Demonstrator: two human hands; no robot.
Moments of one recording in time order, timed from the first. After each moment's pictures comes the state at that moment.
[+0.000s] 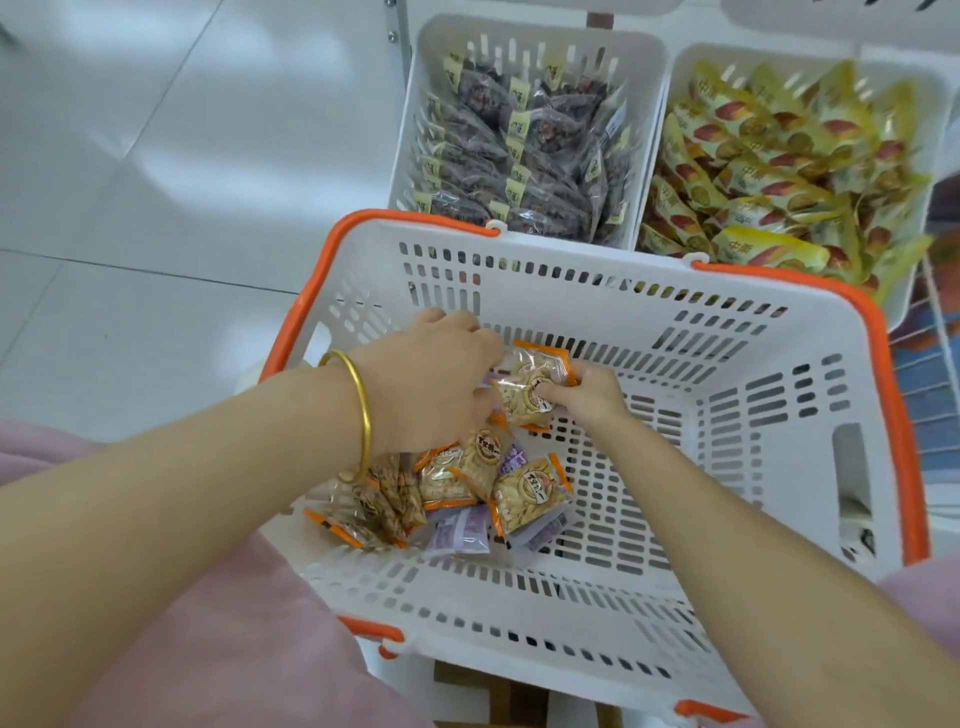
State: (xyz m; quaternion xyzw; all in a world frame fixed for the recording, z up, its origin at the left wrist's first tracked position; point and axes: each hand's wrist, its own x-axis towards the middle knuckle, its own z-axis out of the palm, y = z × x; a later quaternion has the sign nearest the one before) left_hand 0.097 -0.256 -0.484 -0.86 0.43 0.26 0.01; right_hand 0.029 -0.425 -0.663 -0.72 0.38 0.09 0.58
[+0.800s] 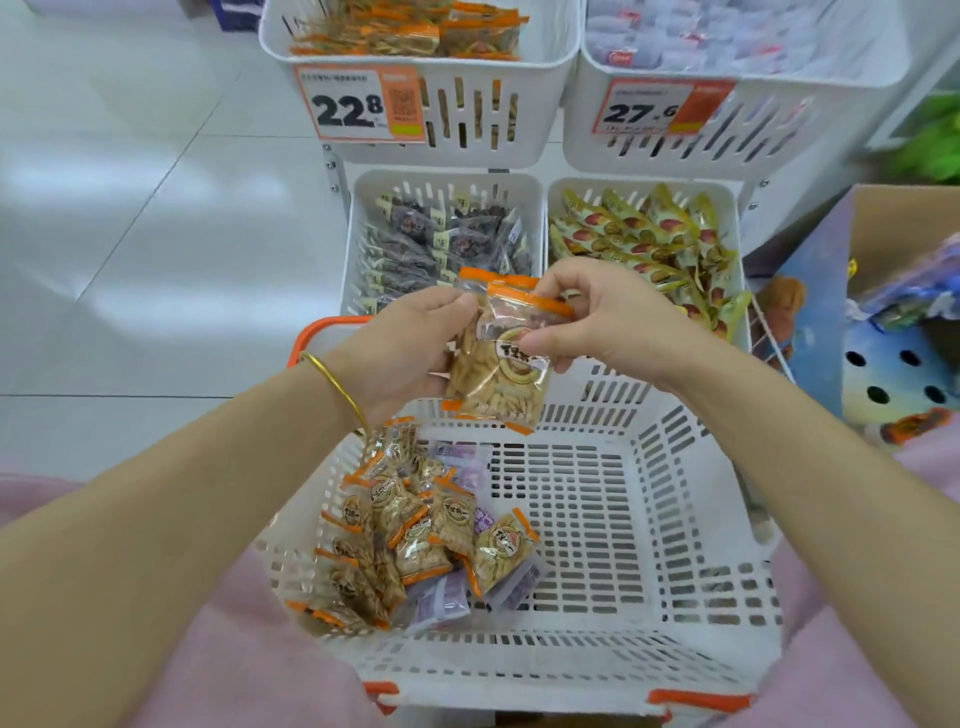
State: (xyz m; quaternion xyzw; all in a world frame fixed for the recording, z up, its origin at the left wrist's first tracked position) left_hand 0.102 -0.289 -0.435 -0.69 0.18 0.42 -0.57; right_hand 0.007 -0.445 -0.425 -0.85 0.14 -0.02 0.51
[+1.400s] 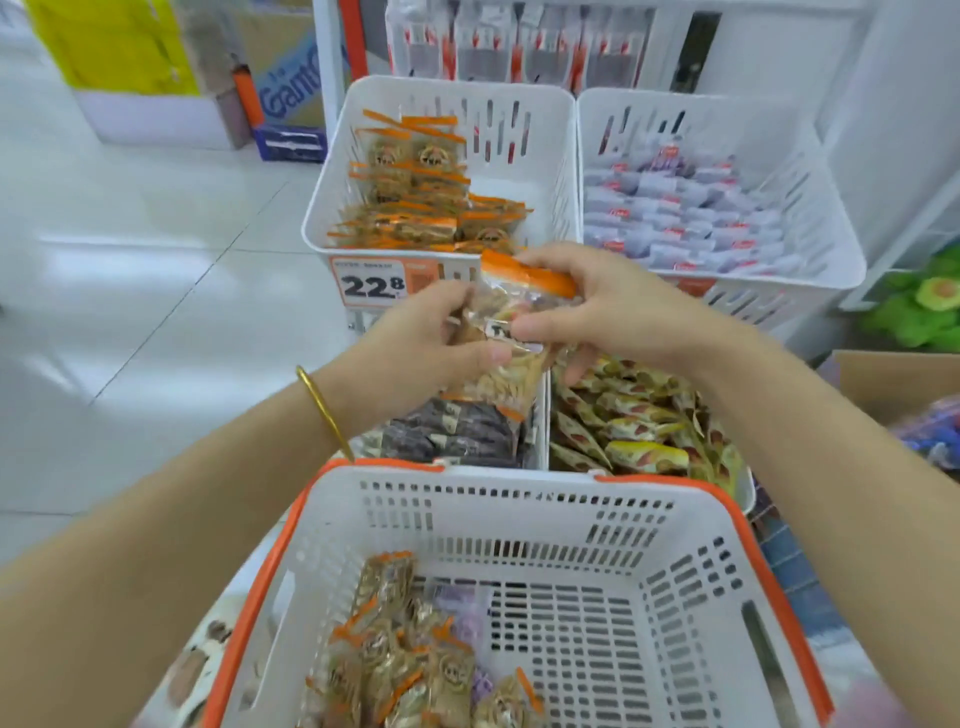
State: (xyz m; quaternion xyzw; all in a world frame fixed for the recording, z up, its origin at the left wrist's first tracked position) left_hand 0.180 -0.329 -0.362 -0.72 0.40 0.23 -0.52; right_hand 0.088 -0.491 -0.329 -0.86 0.08 -0.02 0.51
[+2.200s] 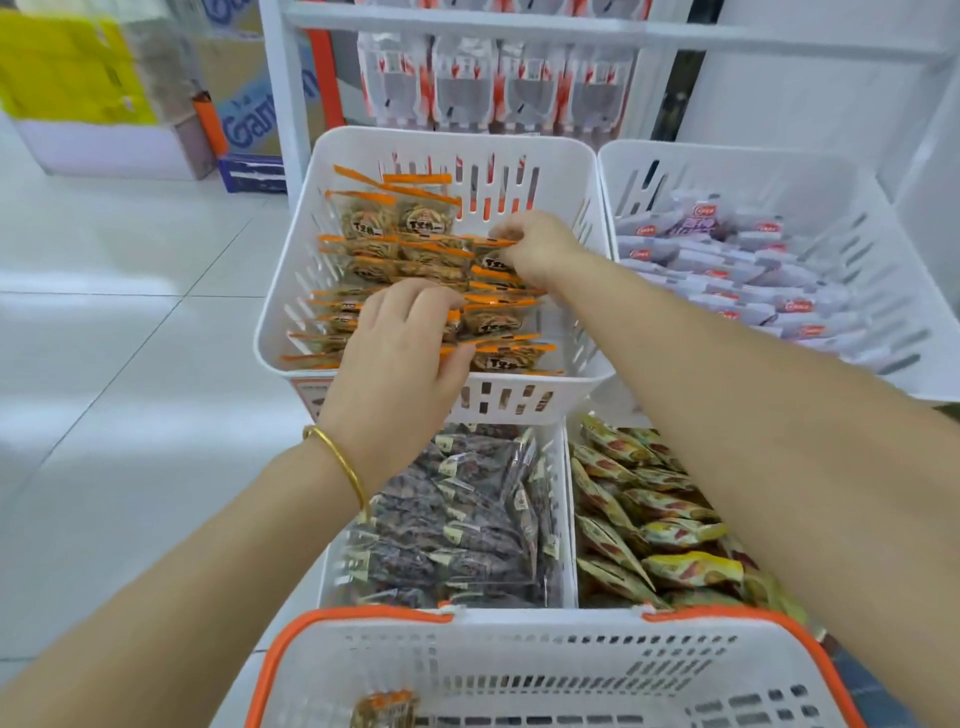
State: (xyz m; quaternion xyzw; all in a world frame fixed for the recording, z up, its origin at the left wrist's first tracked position) left_hand 0.285 -0.384 -0.367 -0.85 0.43 -0.13 -0.26; right_hand 0.318 -0.587 -0.347 -0.89 0.28 -0.12 0.34
